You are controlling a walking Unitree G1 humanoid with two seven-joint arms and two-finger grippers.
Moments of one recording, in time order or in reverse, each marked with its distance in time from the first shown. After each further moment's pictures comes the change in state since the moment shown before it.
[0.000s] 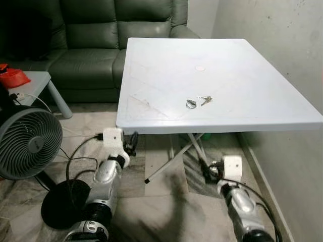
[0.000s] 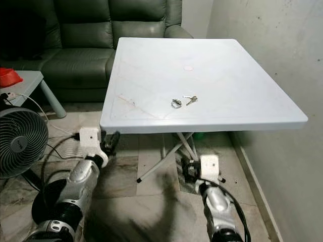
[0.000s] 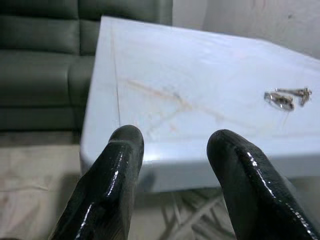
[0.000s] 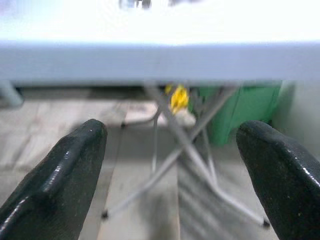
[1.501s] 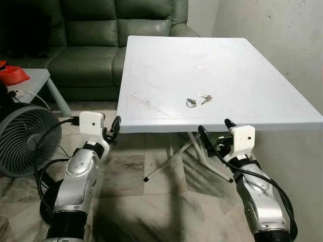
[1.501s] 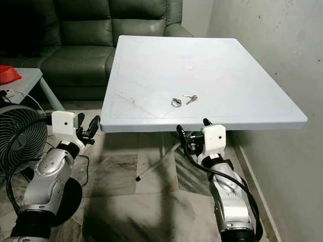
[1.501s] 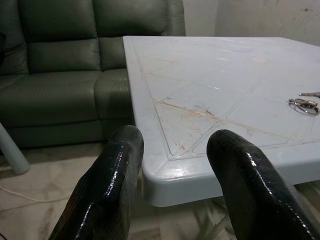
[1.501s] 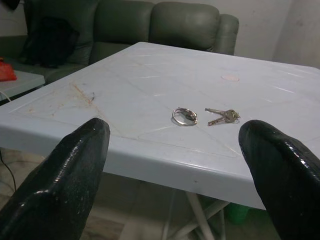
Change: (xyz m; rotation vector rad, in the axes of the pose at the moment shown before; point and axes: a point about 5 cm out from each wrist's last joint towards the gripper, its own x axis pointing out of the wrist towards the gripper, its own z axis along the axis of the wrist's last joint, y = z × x) left arm -0.024 0.029 0.042 0.125 -0.012 0.031; right arm -0.015 0.018 0.078 -0.108 -0.218 0.194
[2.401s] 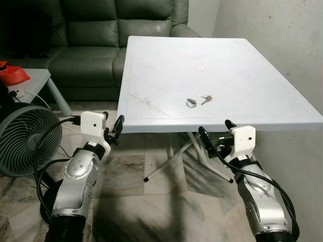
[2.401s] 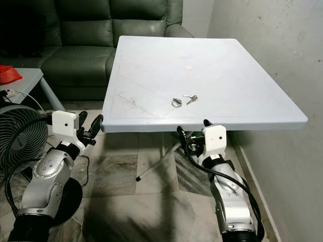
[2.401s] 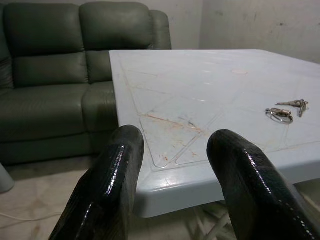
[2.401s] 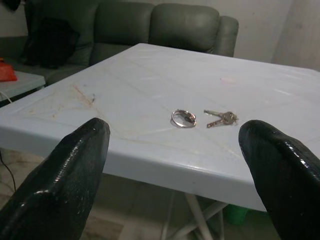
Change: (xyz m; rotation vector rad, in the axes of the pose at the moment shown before) left arm -0.005 -0.006 0.006 -0.002 -0.051 -0.062; right arm -0.002 -0.002 0.004 -0.001 -0.004 0.000
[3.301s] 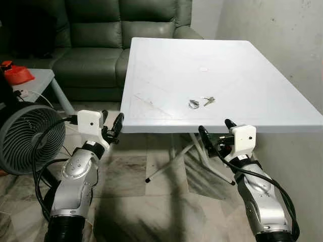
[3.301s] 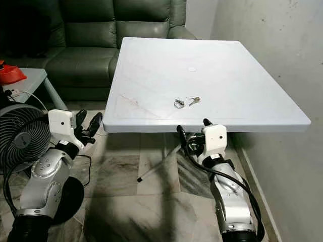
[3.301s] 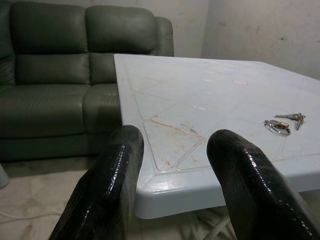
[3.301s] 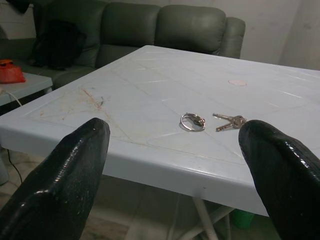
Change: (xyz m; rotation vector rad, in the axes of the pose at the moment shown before) left arm -0.001 0.000 0.004 -0.055 -0.015 -0.004; right arm 0.000 0.001 0.000 0.008 0.006 0.002
